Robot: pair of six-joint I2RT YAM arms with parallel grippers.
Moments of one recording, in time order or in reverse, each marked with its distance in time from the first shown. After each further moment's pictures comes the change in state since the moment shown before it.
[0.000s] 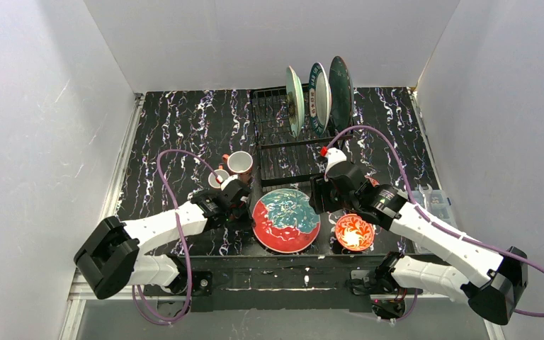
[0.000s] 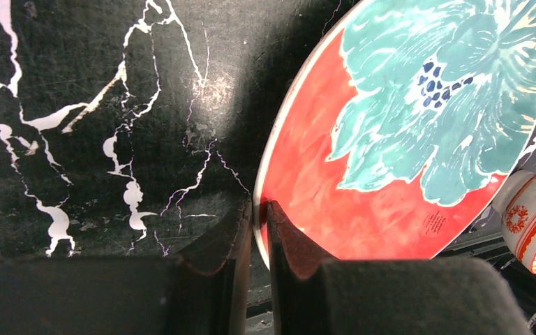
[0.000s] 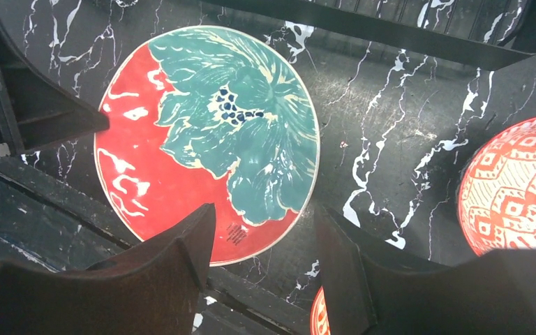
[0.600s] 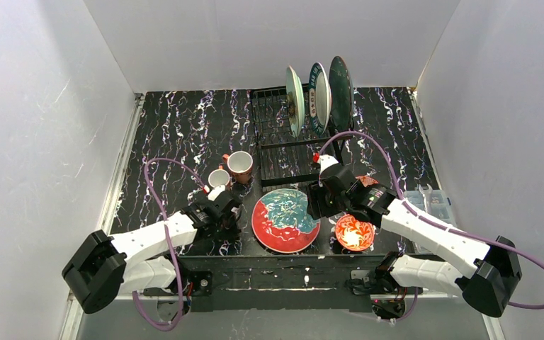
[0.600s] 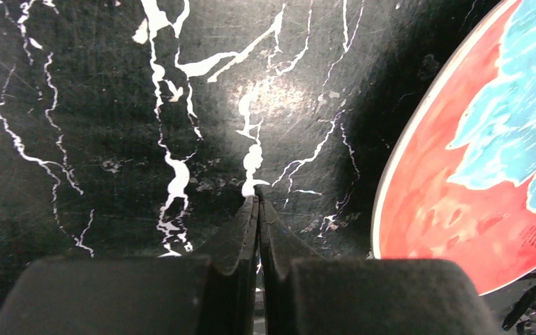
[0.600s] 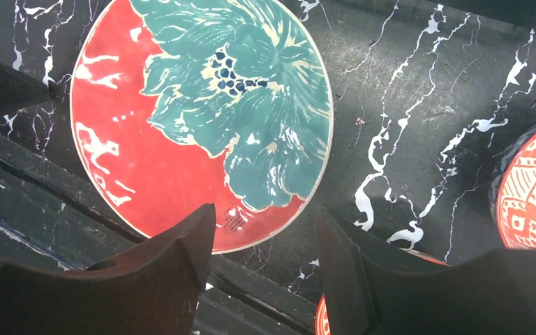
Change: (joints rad) left arm 0.001 -0.139 -0.123 -0.097 -0.085 -0.016; right arm 0.000 0.080 -0.034 0.005 -0.062 0.000
